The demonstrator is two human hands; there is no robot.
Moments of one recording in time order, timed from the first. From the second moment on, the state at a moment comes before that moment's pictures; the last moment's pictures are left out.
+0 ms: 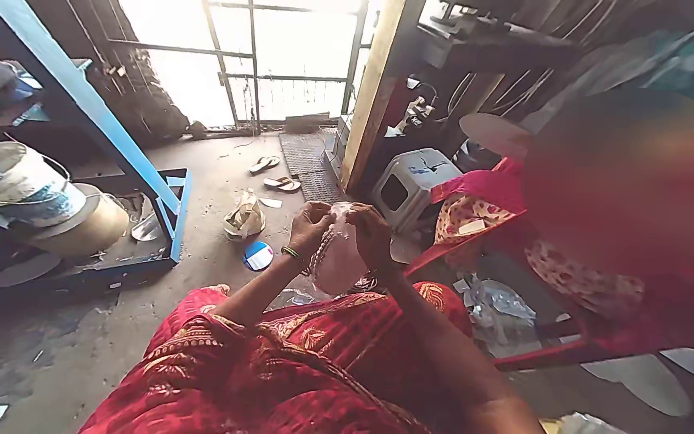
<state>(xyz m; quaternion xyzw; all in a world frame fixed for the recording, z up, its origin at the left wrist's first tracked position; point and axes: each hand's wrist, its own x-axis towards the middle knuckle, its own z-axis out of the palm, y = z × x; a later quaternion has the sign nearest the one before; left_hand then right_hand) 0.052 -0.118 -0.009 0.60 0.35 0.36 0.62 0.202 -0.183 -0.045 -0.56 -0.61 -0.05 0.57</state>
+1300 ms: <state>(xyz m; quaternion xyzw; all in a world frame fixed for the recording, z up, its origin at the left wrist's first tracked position) 0.018 -0.093 0.004 0.68 0.29 0.32 0.60 0.188 -0.180 -0.049 -0.54 -0.68 -0.01 0.50</state>
